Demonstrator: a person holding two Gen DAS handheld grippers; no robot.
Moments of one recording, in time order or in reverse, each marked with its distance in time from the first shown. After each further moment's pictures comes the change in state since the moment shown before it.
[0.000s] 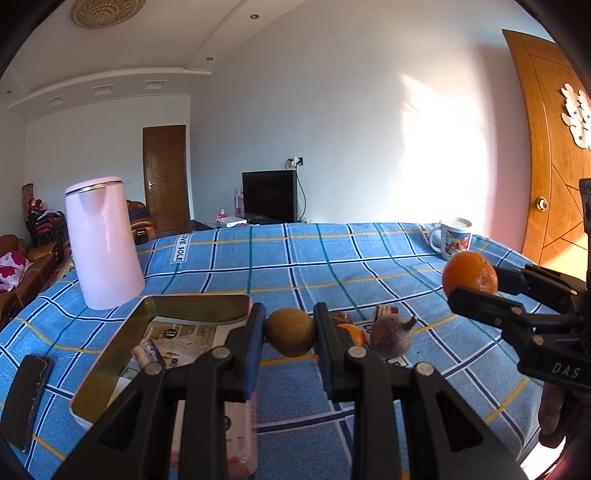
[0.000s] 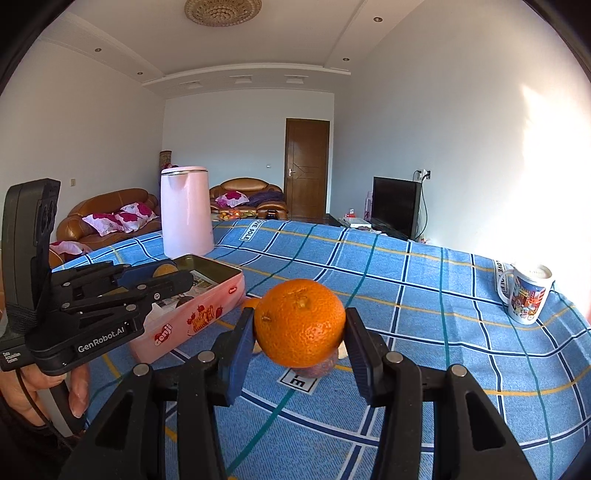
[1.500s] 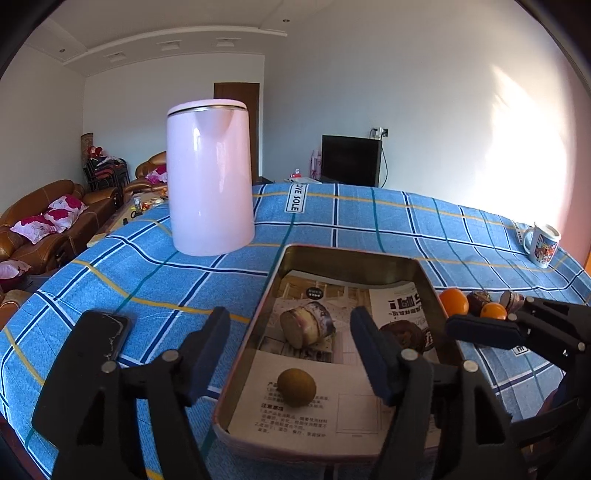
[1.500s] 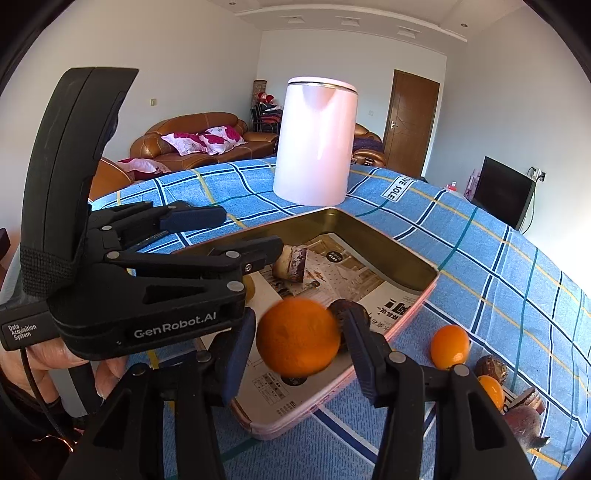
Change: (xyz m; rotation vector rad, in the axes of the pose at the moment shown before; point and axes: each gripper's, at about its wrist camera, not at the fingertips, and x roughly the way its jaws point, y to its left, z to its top) left arm 0.021 0.119 -0.022 -0.146 0.141 0.233; right arm 0.131 0.146 0.013 -0.230 0.237 0.305
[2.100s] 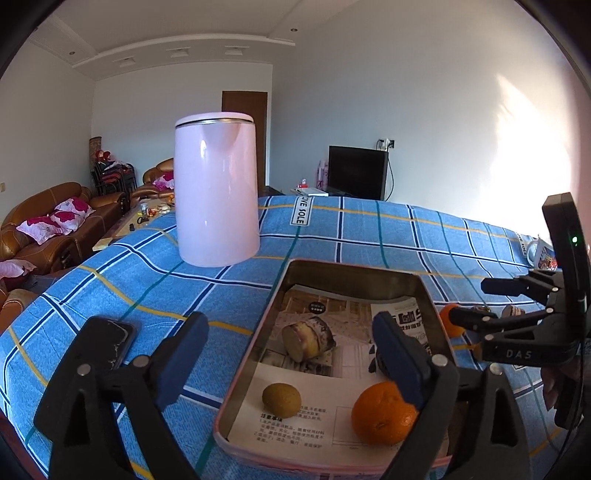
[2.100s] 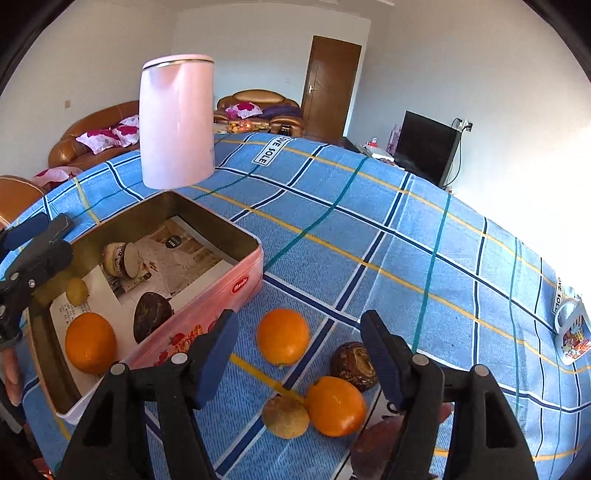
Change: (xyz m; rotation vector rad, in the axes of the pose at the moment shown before) left arm -0.001 0.000 0.006 -0.018 -0.035 0.025; right arm 0.019 -0.104 0.002 0.143 0.159 -0.273
